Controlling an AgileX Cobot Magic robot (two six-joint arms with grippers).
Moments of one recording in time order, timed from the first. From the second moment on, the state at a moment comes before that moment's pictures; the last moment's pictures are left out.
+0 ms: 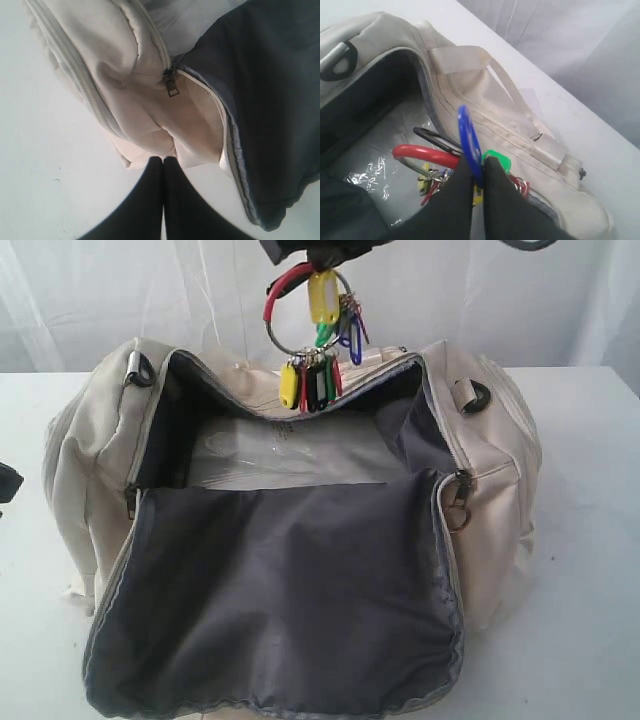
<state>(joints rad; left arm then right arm) -0.34 0.93 -0.87 -0.13 0.89 0.35 0.71 1.74 -1.91 -0.02 0.97 -0.18</state>
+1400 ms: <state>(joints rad) -0.34 0.93 -0.87 -0.13 0.89 0.36 0.63 1.02 -1.36 -0.15 1.23 0.01</state>
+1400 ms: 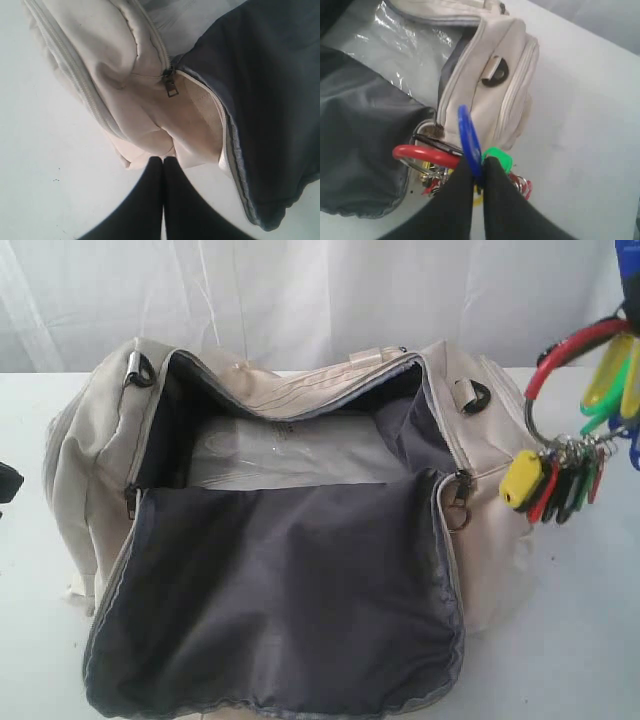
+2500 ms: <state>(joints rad) -0.34 0.93 -0.87 -0.13 0.89 0.36 0.63 1.03 -0.78 -0.08 1.03 0.08</state>
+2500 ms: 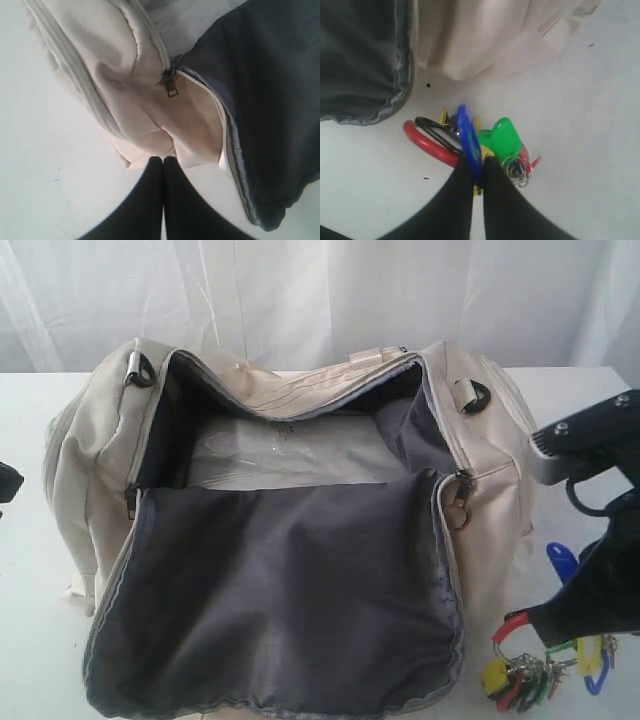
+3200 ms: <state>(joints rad) -0.34 0.93 -0.87 -0.13 0.88 0.36 0.63 1.15 -0.69 -0.25 0.88 0.27</state>
